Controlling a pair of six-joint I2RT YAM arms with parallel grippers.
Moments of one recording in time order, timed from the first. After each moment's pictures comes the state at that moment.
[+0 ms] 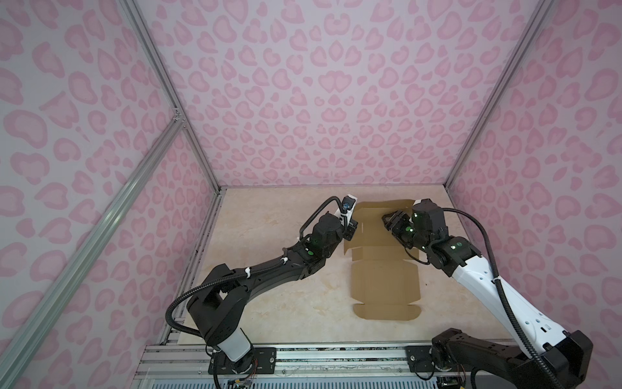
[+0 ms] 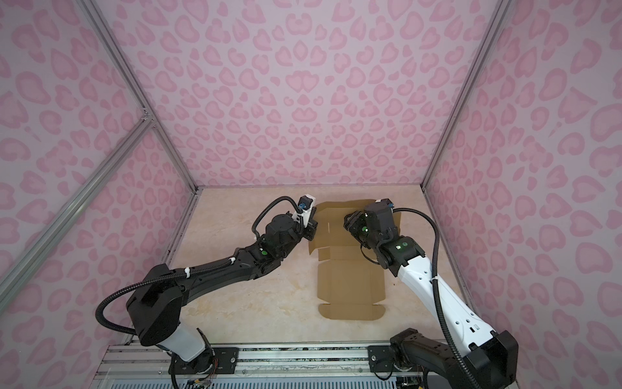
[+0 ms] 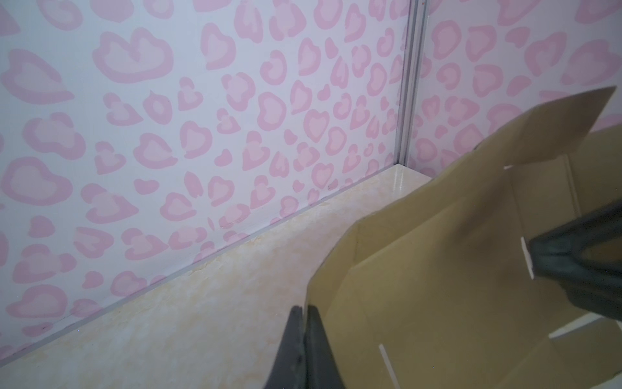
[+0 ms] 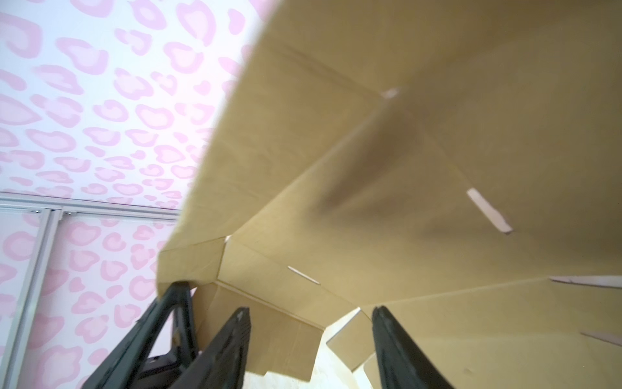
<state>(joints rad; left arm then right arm) -0.85 1.63 1.07 0.45 -0.35 0.08 0.46 1.13 1.07 -0.48 0.07 1.04</state>
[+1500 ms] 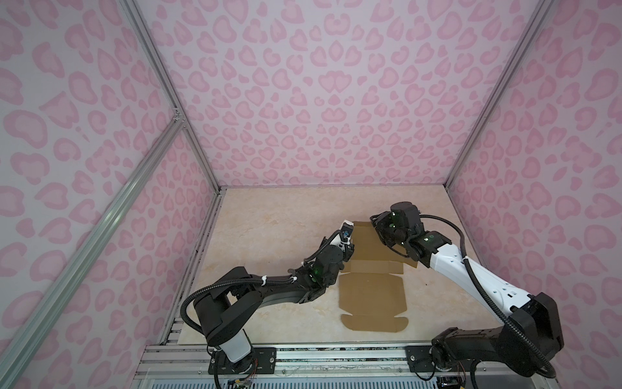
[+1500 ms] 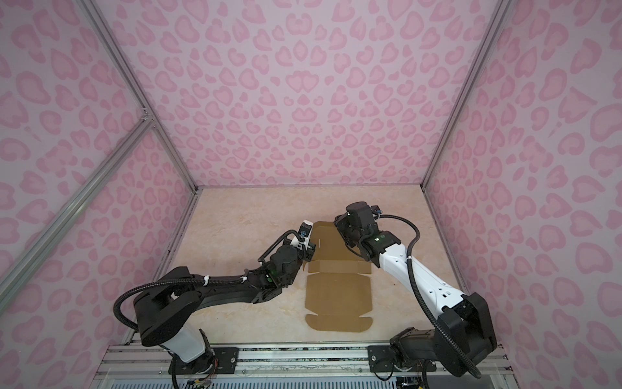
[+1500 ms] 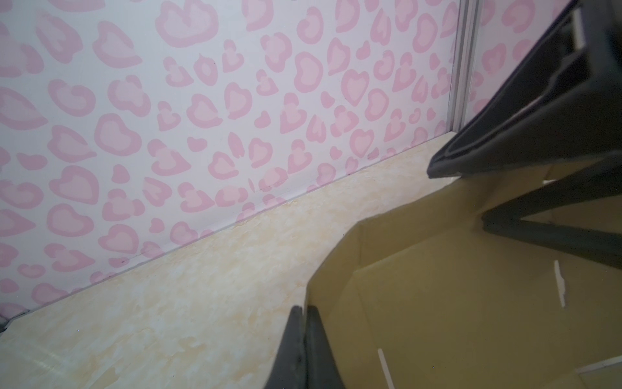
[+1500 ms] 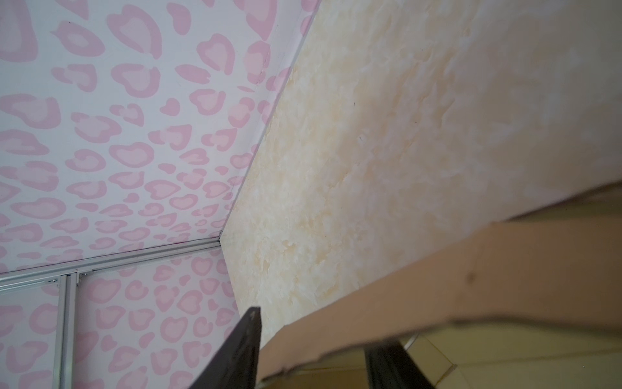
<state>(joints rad) -0.98 1.66 0.81 0.74 -0.64 0.14 0.48 1.35 1.06 -0.32 0.08 1.33</state>
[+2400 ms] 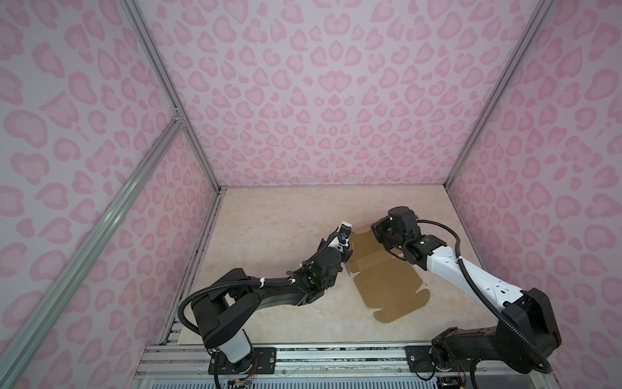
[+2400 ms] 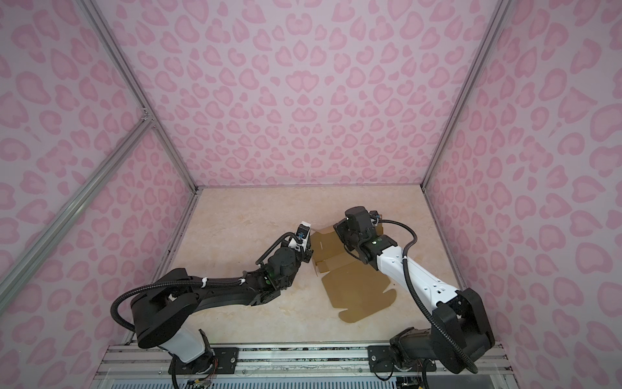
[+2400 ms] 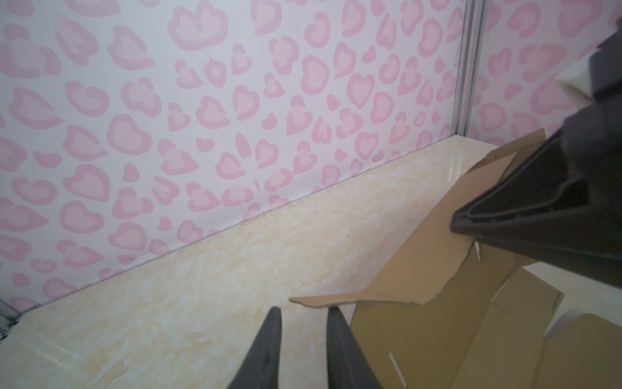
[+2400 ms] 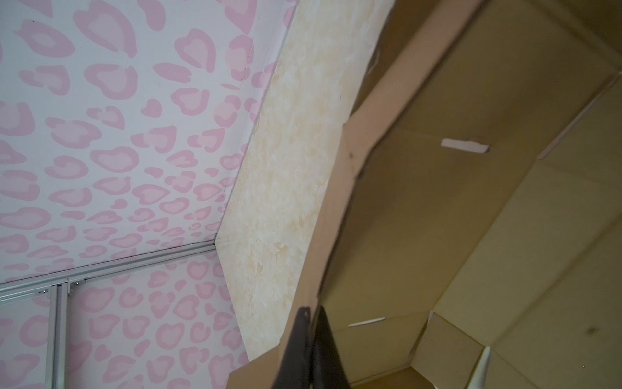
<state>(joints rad) -0.98 1.61 0.79 0.75 -0.66 0.14 0.48 1.36 0.97 -0.25 0.07 1.37</state>
